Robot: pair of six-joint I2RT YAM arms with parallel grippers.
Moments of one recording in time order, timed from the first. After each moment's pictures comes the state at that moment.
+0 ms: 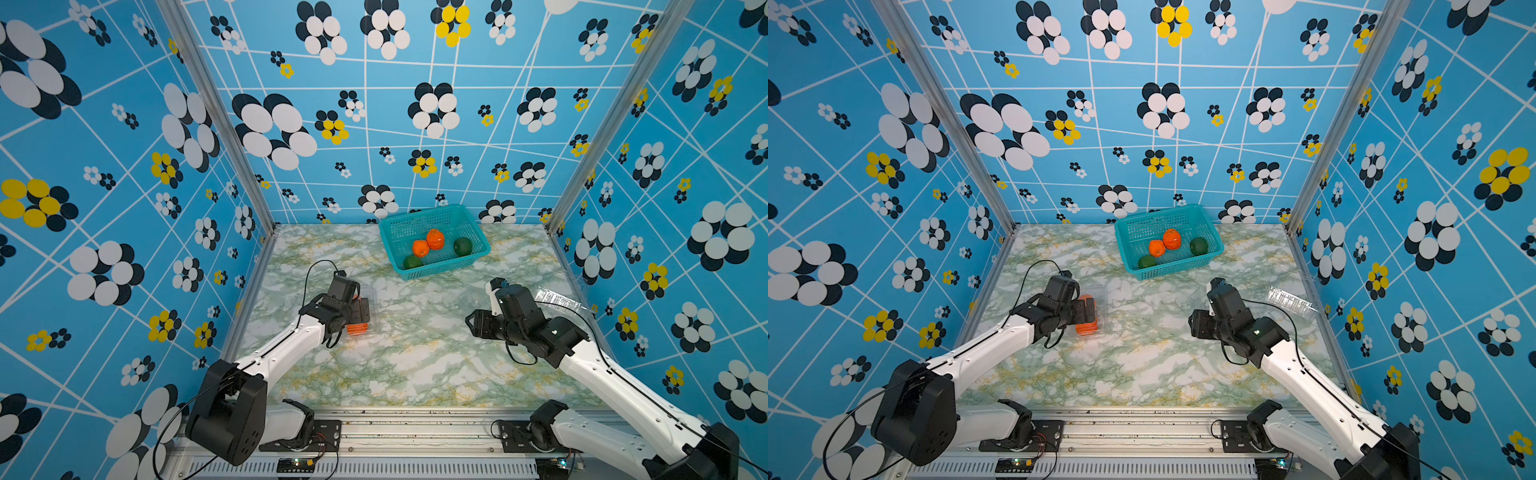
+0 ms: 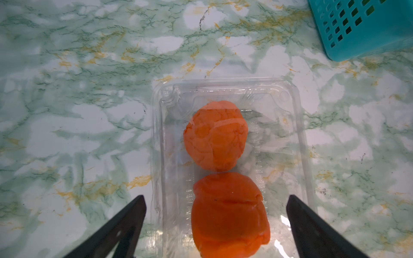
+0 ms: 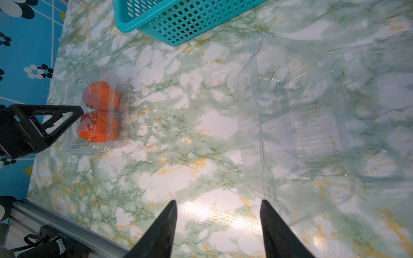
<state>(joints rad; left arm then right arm) -0.40 1.32 0.77 -0.40 -0.15 -0.43 0.56 0.99 0.82 -0.68 0.02 0.55</state>
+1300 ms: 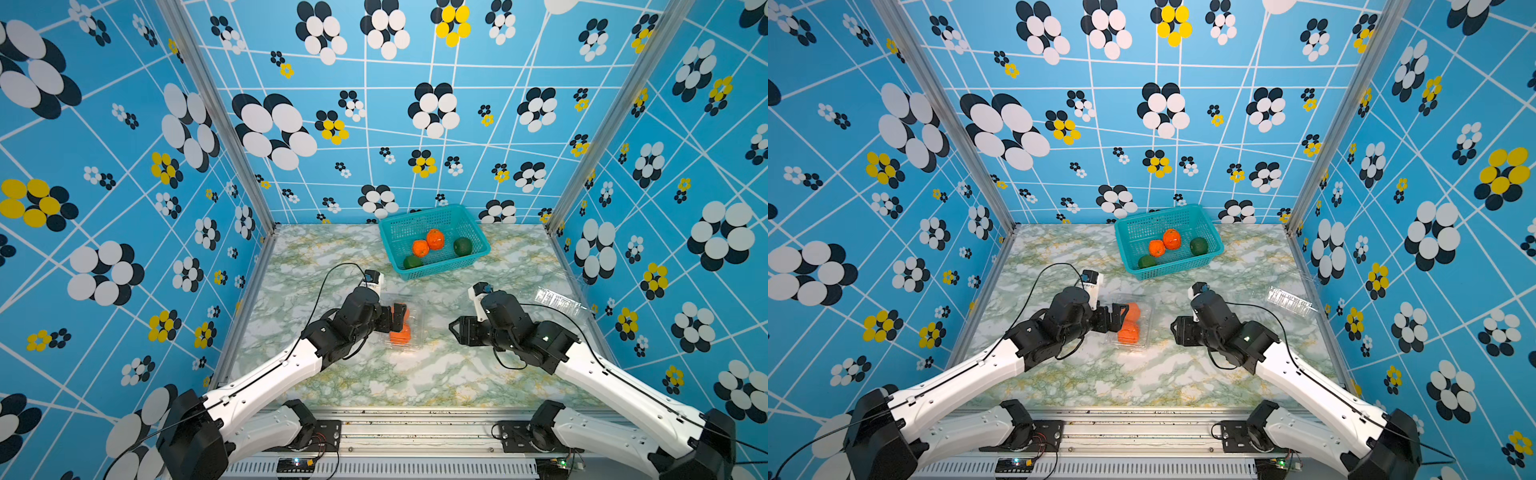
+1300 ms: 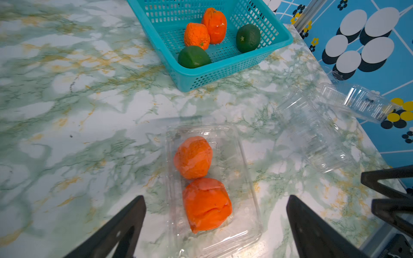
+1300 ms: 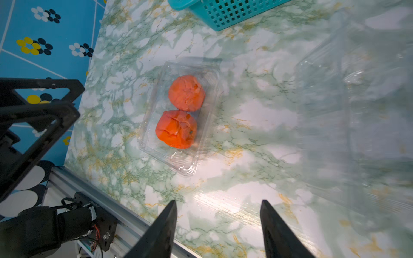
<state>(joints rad) -0.71 1.09 0.76 -0.26 -0.11 -0.48 0.76 1.04 0.84 -0.61 0.02 0.63</state>
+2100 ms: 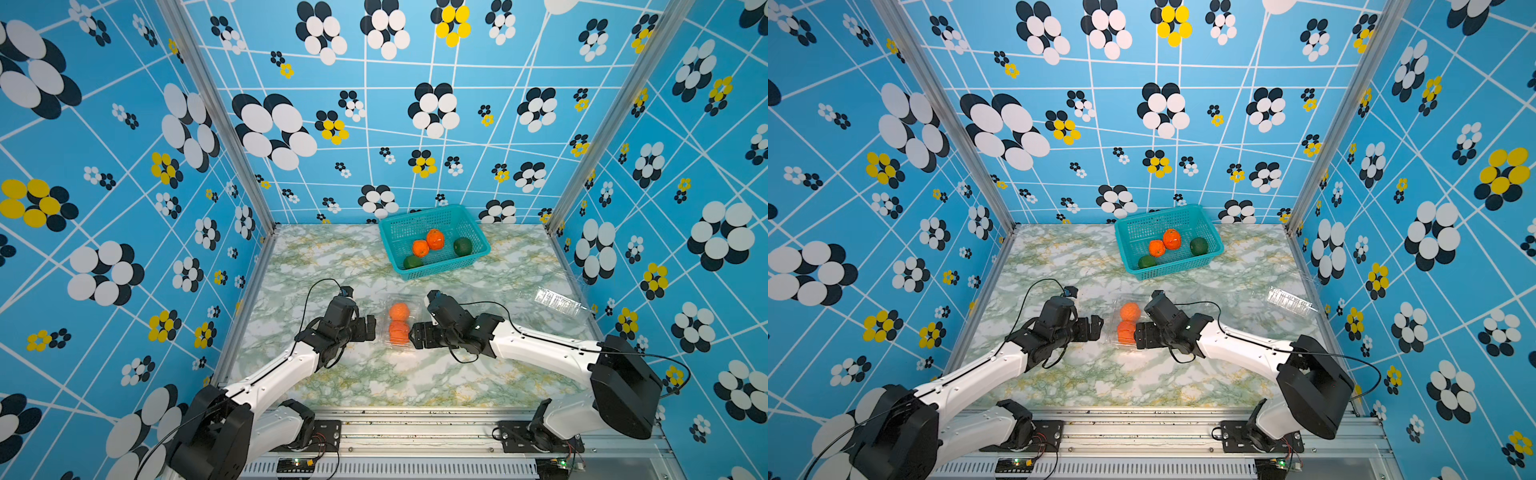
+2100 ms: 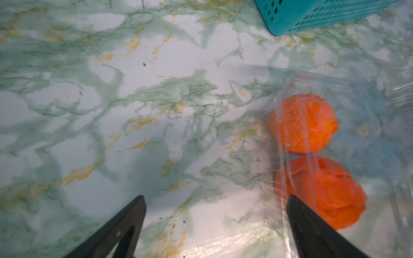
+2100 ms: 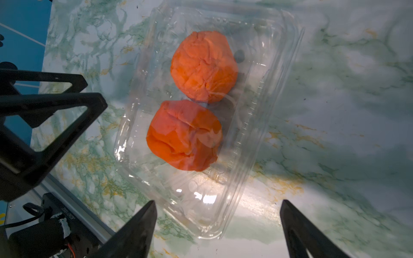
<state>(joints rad) -0.46 1.18 0.53 -0.18 -0.02 -0.42 0.88 1.49 0.90 -0.34 0.00 0.68</state>
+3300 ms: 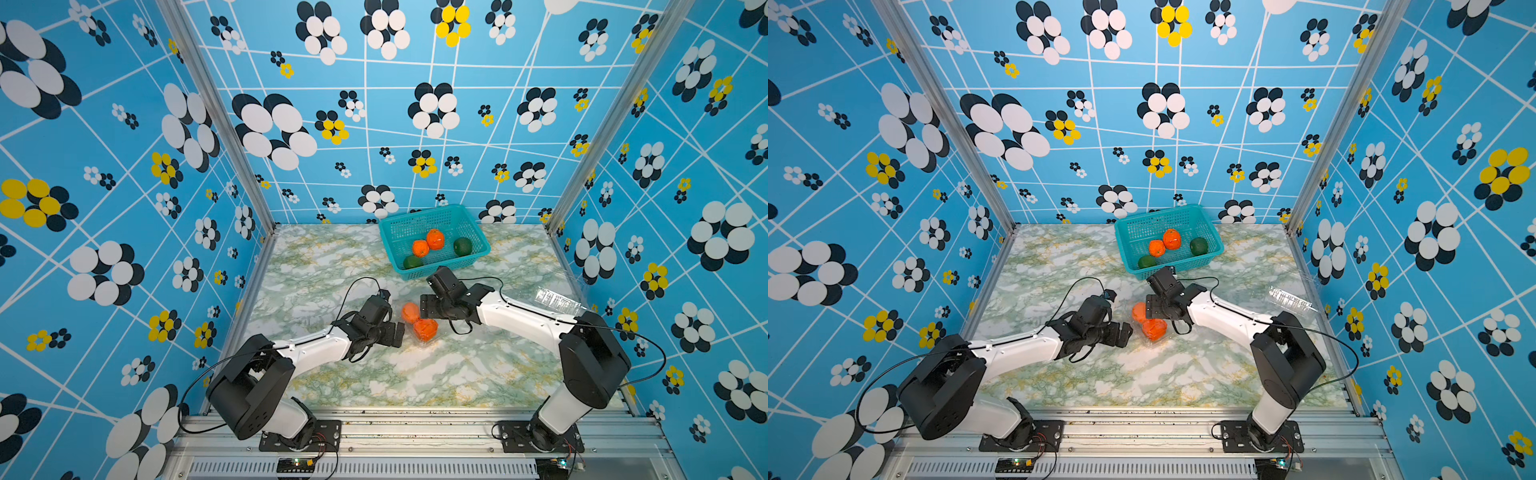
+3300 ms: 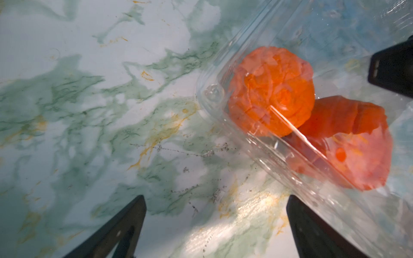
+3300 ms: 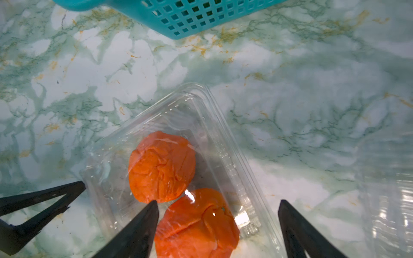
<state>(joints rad) -0.67 1.46 0.66 -0.09 0.00 -0.39 0.72 1.67 1.14 -0.52 0.17 0.62</state>
